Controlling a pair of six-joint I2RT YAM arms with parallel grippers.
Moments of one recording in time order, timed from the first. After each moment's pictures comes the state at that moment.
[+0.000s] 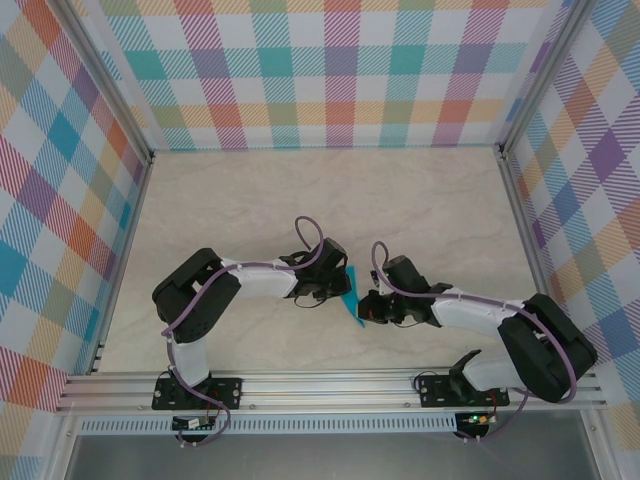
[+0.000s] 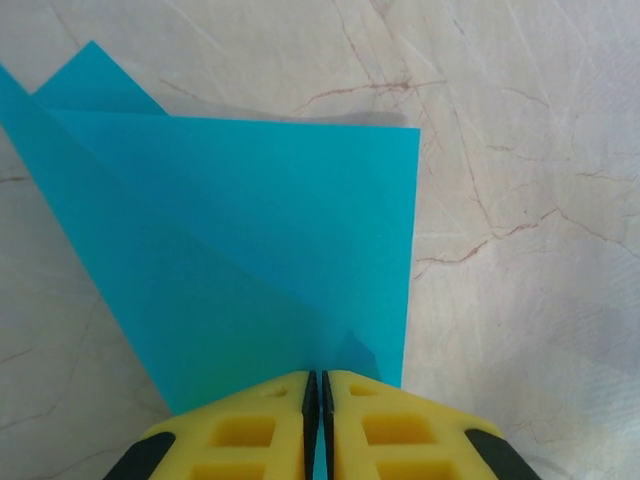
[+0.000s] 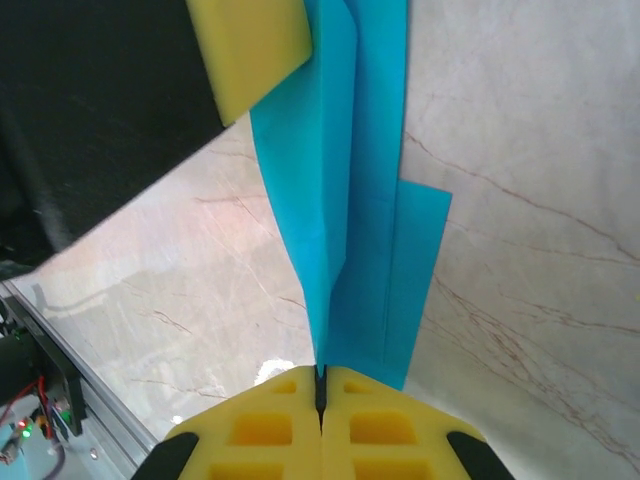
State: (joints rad) left arm -0.86 1.86 1.00 -0.10 0.12 -1.01; right arm 0.66 1.33 0.44 -0.09 -0.48 0.76
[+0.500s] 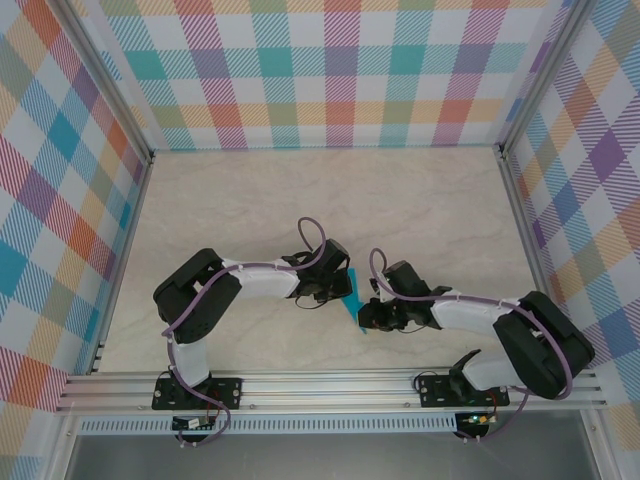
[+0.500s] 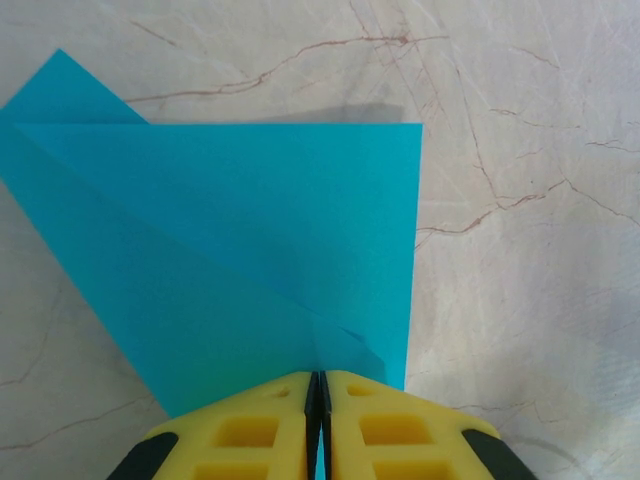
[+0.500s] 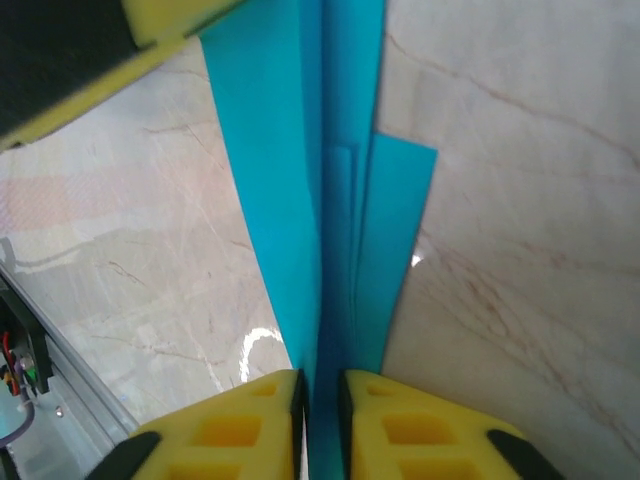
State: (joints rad) left arm -0.87 1.86 1.02 -0.14 0.13 -1.01; right arm 0.65 1.34 0.42 -0.12 -0.53 0.70
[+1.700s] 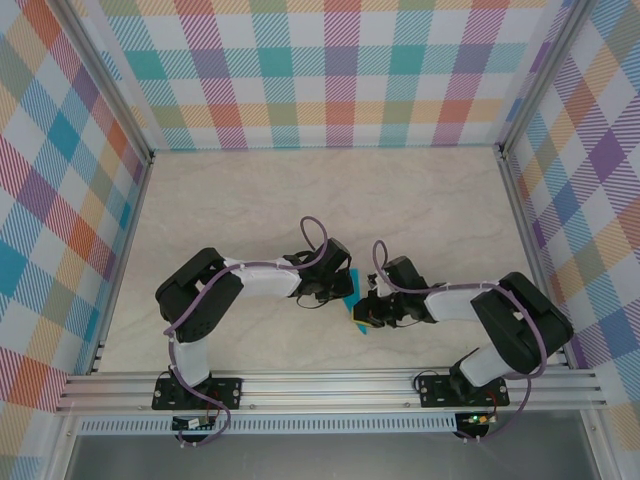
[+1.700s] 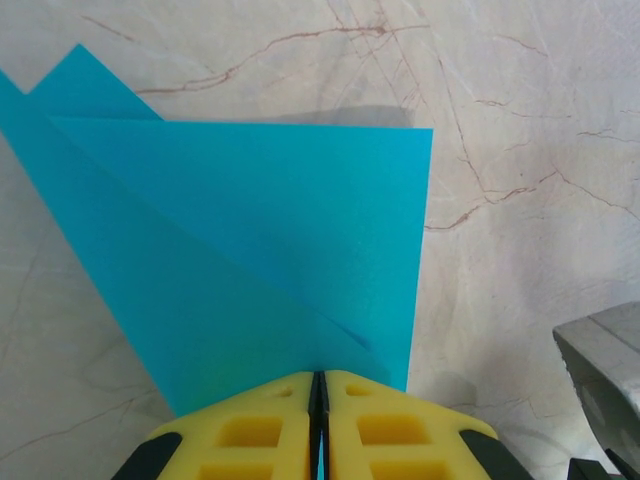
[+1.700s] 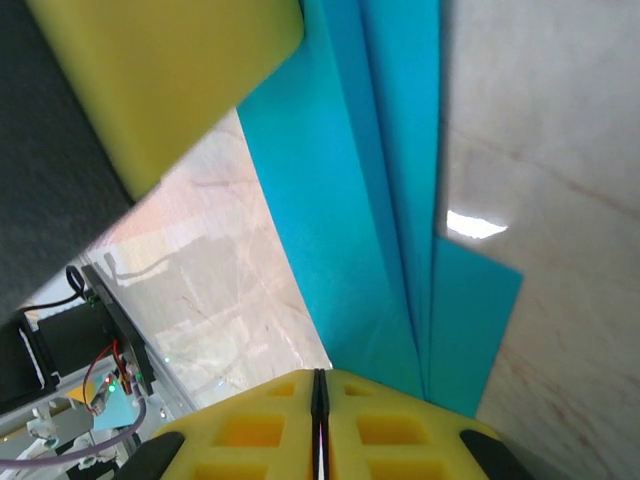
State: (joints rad) left arm -0.87 1.87 1.03 -0.15 0.14 -0.99; right arm 0.60 1.49 0.41 0.09 -0.71 0.84
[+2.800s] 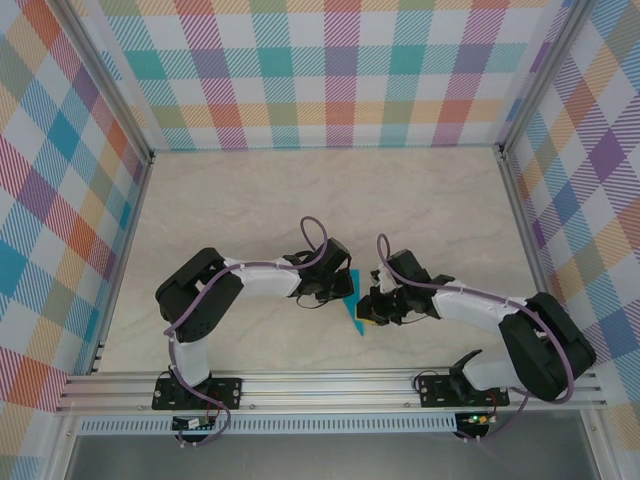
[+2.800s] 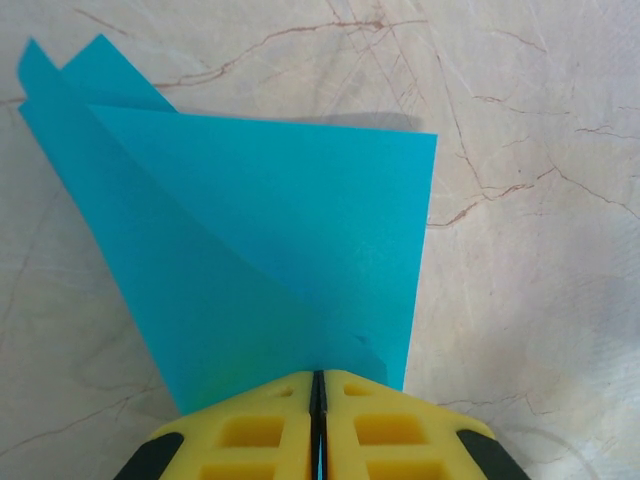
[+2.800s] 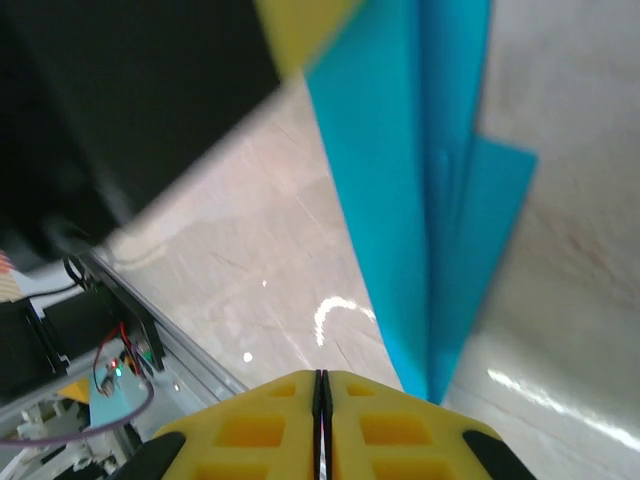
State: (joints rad) left arm -0.87 1.87 1.03 -0.14 0.15 -1.00; right arm 0.60 1.35 0.52 -0.22 -0.65 0.82
